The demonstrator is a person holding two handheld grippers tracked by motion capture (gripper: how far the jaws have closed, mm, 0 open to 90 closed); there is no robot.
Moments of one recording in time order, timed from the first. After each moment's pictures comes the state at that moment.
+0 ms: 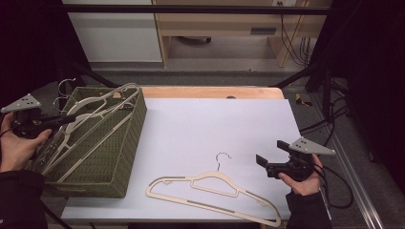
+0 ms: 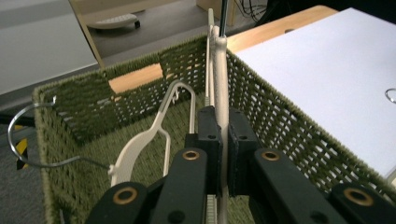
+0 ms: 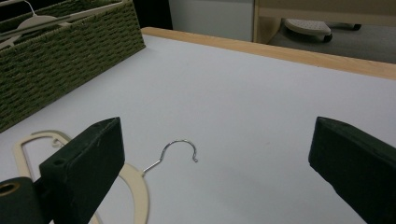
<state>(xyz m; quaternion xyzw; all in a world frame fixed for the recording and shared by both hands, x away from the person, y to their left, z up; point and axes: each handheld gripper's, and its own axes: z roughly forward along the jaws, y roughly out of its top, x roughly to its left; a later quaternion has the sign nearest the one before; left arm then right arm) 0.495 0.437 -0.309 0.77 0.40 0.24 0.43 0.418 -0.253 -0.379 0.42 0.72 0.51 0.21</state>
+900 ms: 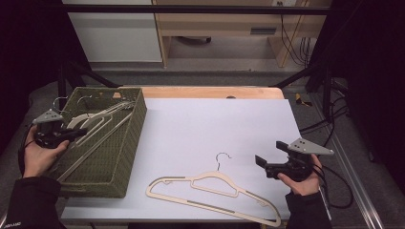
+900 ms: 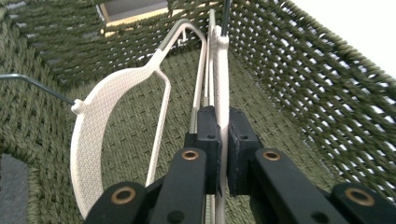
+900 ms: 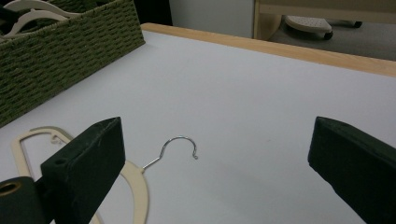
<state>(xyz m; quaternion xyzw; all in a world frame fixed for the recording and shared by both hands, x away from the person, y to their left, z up) 0.506 0.425 -0.369 0.77 0.46 0.22 0.38 0.418 -0.252 -0.381 0.42 0.73 0.50 0.21</state>
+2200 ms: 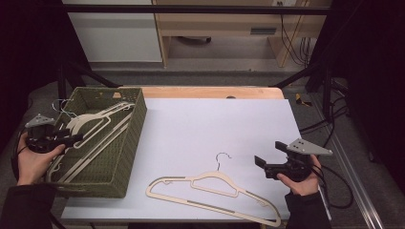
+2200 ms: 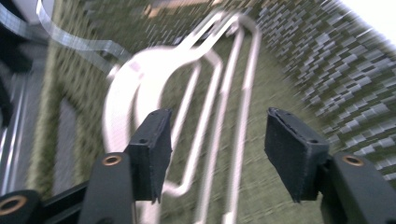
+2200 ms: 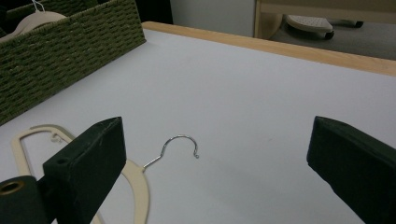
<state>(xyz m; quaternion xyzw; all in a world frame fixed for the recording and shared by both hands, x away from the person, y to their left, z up) 0.482 0.425 -0.359 0.73 0.51 0.25 0.38 0.418 -0.249 -0.382 0.42 0.73 0.50 0.21</state>
